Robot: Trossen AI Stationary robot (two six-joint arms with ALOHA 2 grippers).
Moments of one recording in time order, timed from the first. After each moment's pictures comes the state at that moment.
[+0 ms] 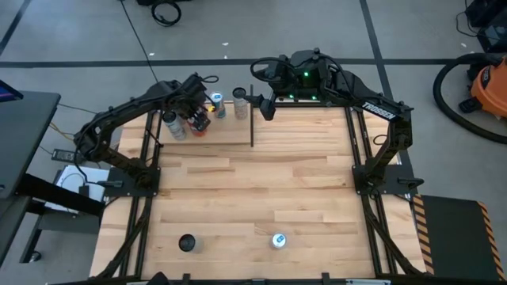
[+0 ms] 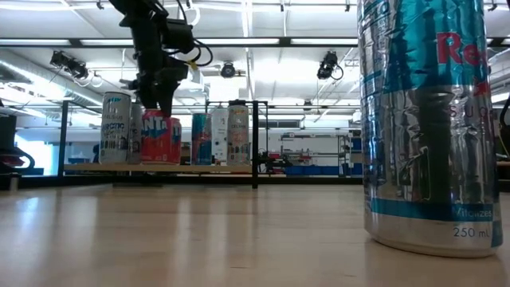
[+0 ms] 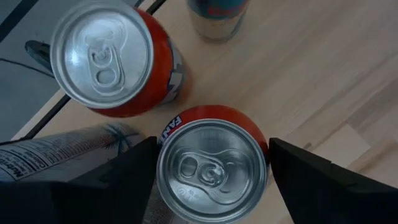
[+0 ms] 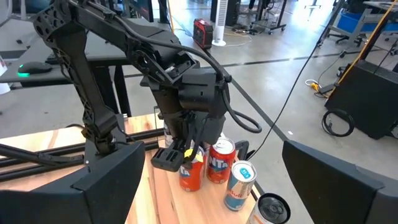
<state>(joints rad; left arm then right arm) 0.72 1.46 1.24 -1.03 -0.13 -0.06 -0.23 1.68 2.09 -0.69 0.10 -0.02</state>
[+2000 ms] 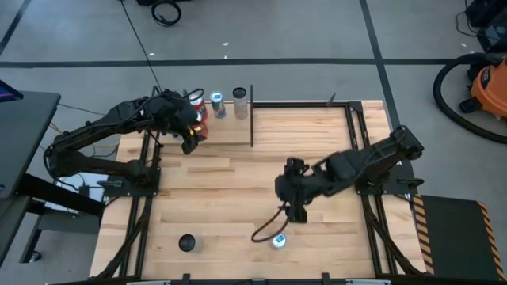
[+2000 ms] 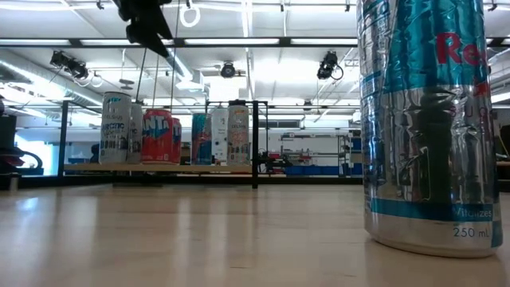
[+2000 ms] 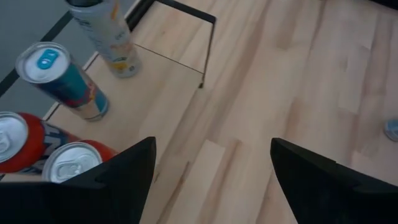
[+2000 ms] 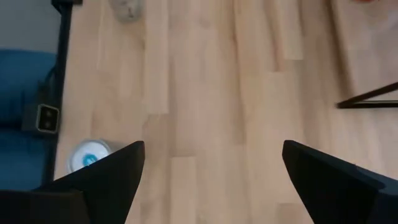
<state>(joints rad) 0.39 1.08 1.24 -0.96 0.00 -0.07 0.41 1.67 1.78 -1.15 0.26 0.38</state>
